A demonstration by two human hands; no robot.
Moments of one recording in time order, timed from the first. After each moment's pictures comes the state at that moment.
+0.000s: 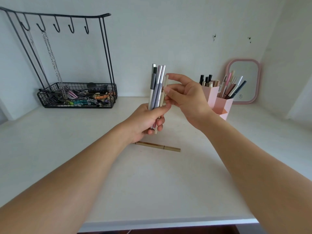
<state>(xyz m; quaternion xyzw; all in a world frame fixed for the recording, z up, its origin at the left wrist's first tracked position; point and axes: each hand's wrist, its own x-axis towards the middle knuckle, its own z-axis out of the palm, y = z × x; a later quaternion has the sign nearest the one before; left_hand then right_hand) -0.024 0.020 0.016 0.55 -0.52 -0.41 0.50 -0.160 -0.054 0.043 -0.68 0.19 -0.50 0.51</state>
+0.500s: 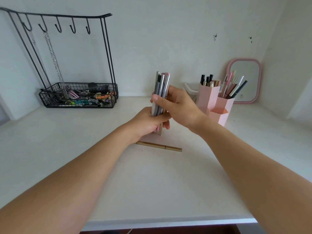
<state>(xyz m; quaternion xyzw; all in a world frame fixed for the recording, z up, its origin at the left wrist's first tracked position) -0.022 0.014 0.007 0.58 -0.59 -0.34 0.45 -0.151 -0.039 0.036 -0.80 0.20 -0.38 0.43</state>
